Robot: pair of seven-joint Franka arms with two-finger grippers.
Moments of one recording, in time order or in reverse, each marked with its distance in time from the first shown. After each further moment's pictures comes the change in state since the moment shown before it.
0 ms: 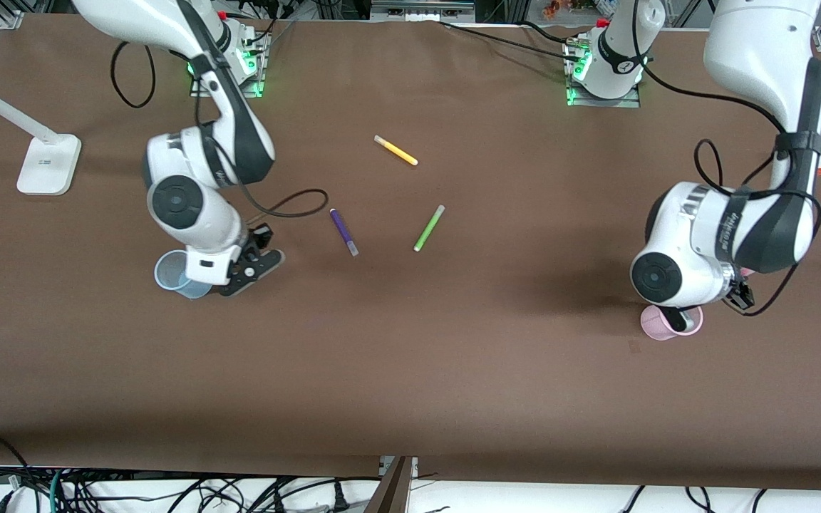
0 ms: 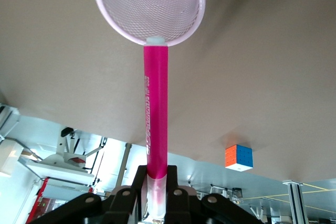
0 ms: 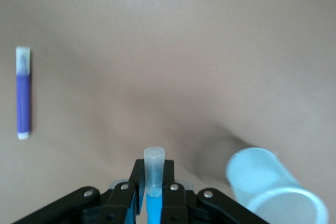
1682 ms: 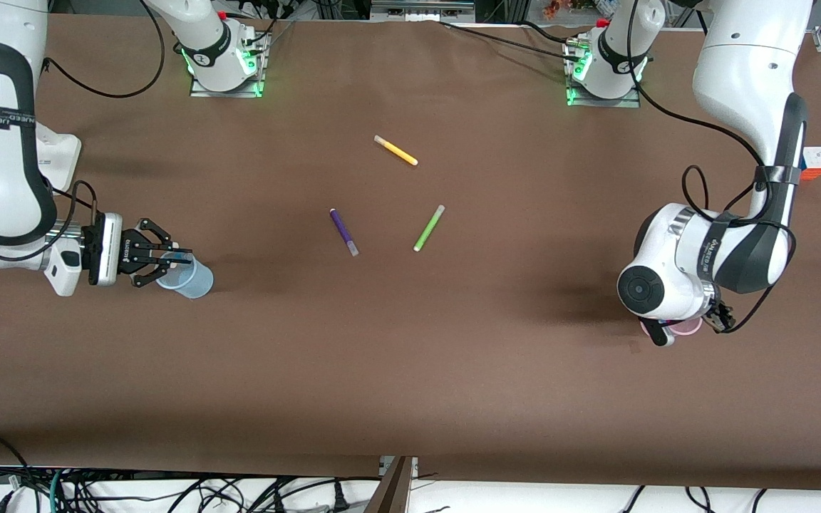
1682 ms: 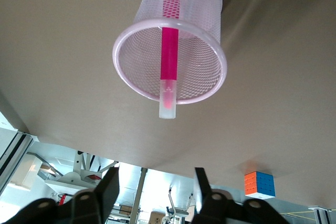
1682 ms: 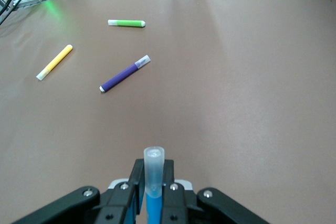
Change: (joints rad) left arm -0.018 0.070 0.008 0.030 0.019 0.112 -0.016; right arm -0.301 0.108 -0.219 0.005 0.864 -0.321 -1.549
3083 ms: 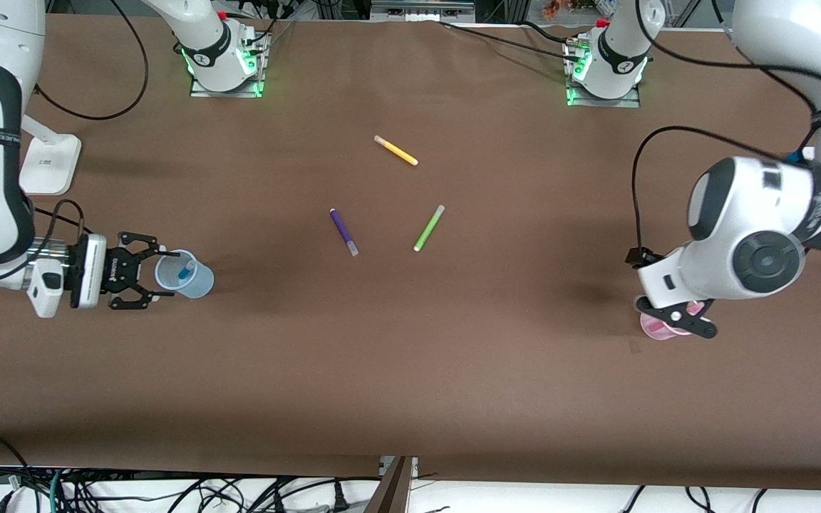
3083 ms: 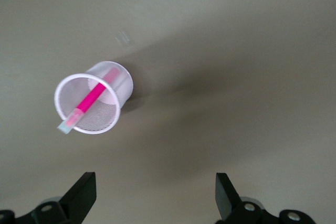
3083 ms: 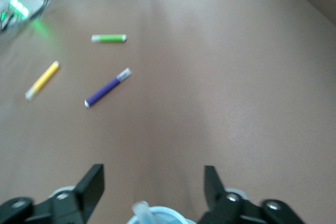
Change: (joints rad) left arm 0.040 -0.199 -0.006 0.067 -0.696 -0.031 -0.481; right arm -0.035 0.088 0.000 0.208 0.035 -0.089 0.222
